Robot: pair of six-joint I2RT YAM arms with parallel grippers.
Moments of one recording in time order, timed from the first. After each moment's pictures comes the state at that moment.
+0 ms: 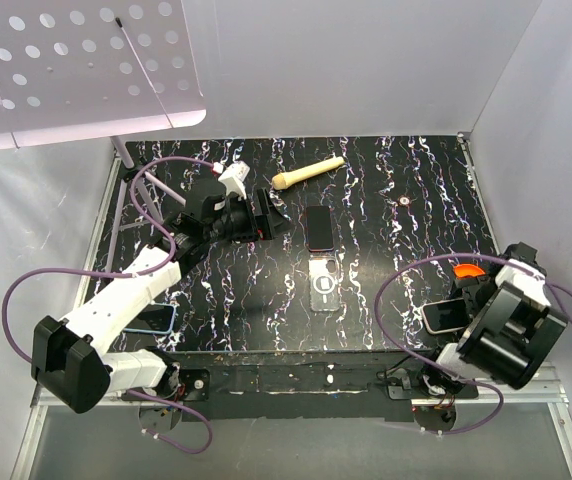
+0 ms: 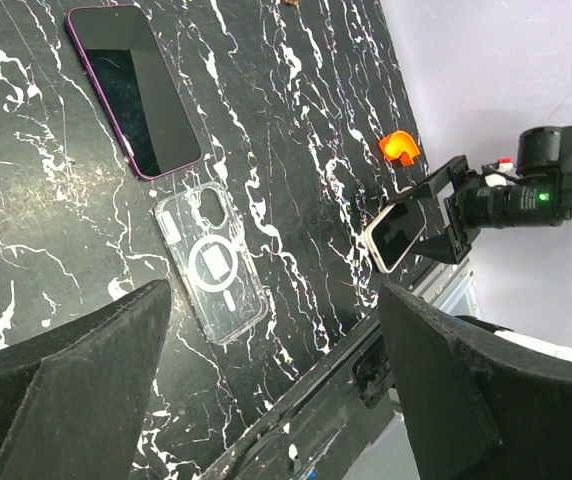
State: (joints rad) left arm -0.56 1.22 1.02 -0.22 0.32 -0.65; right arm -0.62 1.30 0.65 -0.78 0.03 0.80
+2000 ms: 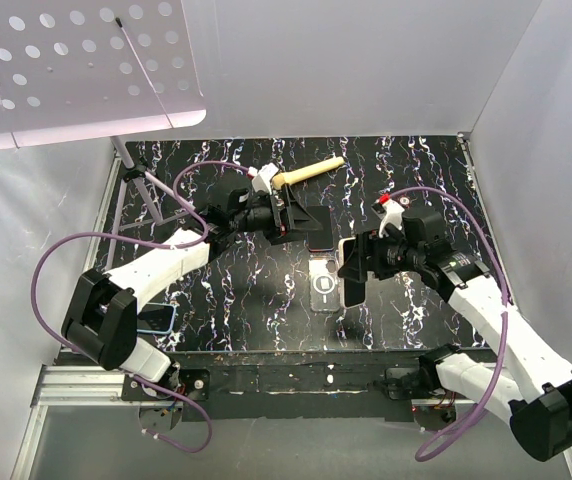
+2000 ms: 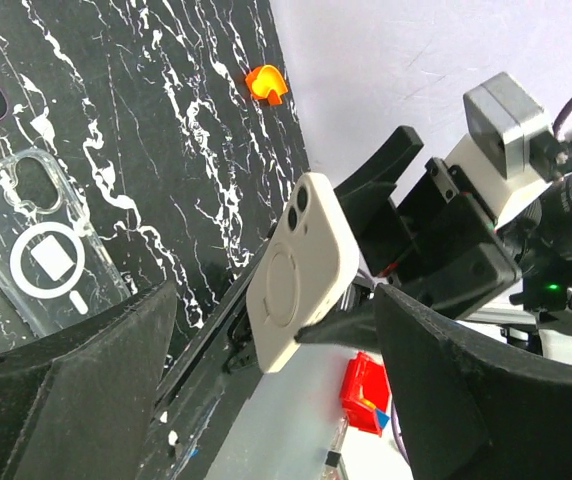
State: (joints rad) left arm -0.58 1.48 1.04 0.08 0.65 -0.94; right arm 0.43 0.95 0.84 -0.60 -0.44 0.32
